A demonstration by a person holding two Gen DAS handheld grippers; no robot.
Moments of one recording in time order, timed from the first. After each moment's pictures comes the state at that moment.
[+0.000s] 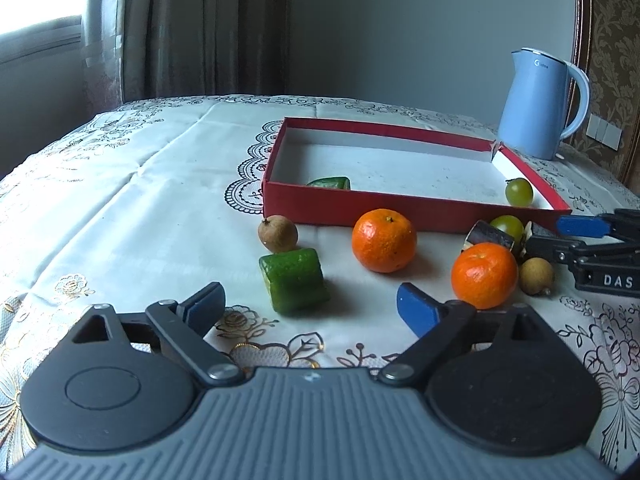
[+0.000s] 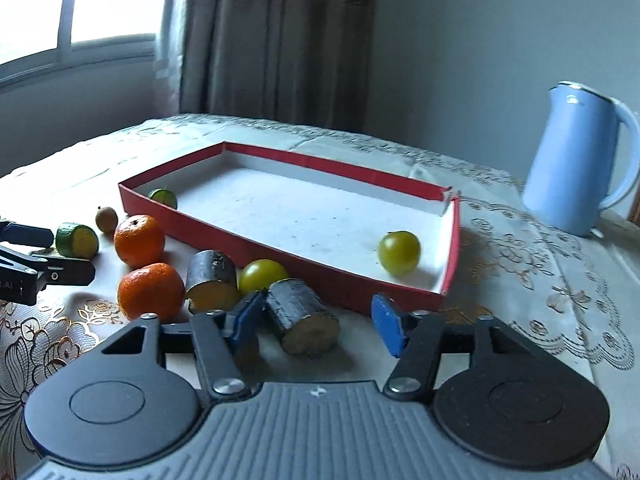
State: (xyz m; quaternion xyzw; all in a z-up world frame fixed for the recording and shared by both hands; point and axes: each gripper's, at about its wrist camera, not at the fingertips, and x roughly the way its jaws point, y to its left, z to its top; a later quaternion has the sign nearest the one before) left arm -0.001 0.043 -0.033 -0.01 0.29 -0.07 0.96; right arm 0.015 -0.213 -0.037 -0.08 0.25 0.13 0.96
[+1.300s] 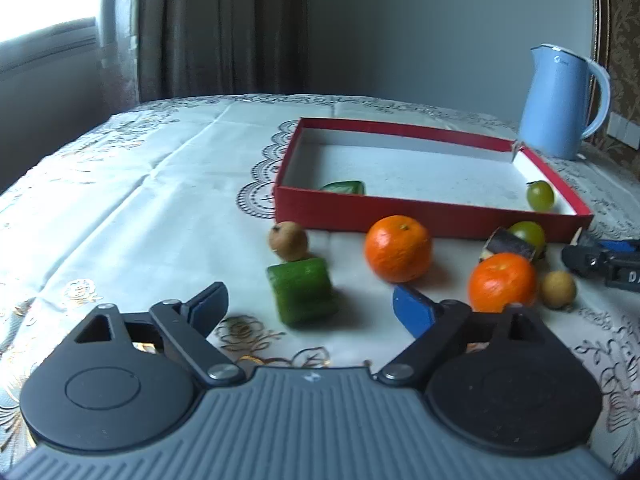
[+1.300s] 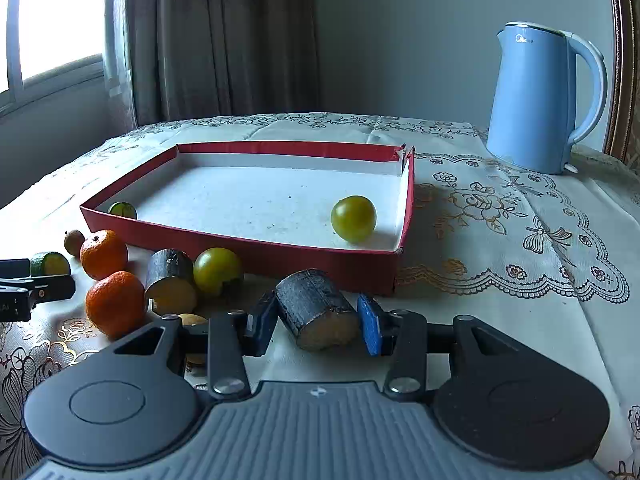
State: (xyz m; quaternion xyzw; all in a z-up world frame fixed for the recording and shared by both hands) left arm 0.008 0.035 -0.033 0.00 0.29 -0.04 0.96; right arm 0.016 -0.240 -0.042 0.00 0.28 0.07 0.96
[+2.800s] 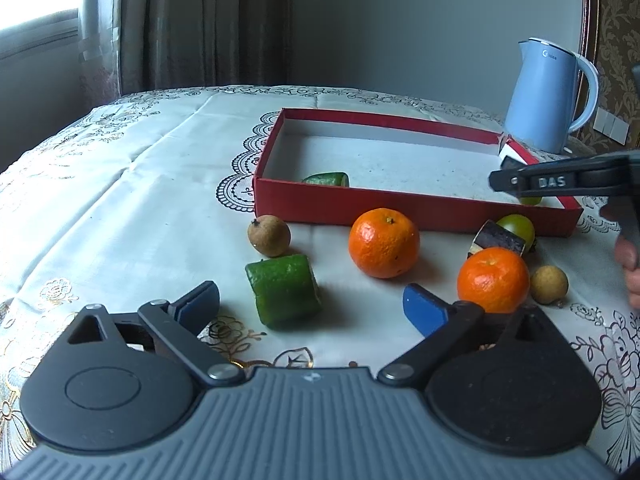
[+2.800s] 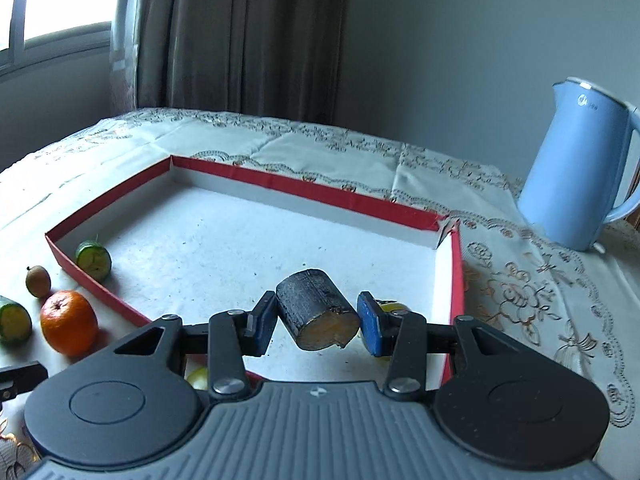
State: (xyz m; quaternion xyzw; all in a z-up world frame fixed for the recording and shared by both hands) left arm 0.014 0.033 -0.037 0.00 0.30 -0.07 0.95; right arm 0.099 -0.196 -0.019 -0.07 0.29 0.07 0.95
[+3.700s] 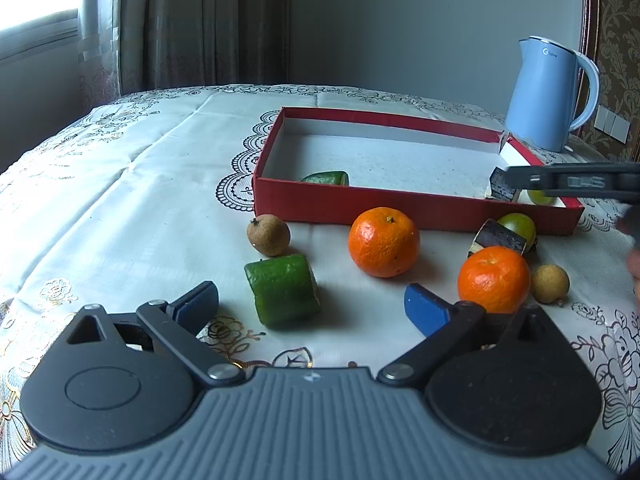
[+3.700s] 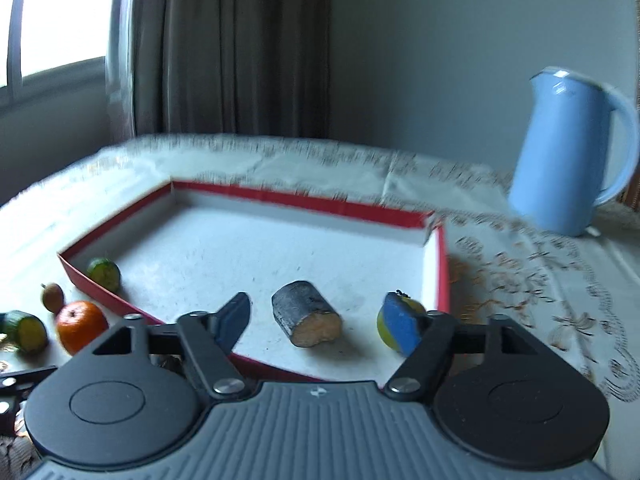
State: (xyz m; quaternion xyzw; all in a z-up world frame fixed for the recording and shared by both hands) left arm 0.014 0.032 -0.039 0.00 0.30 -0.07 0.95; right arm 0.066 -0.217 -0.014 -0.03 0.24 0.07 0.97
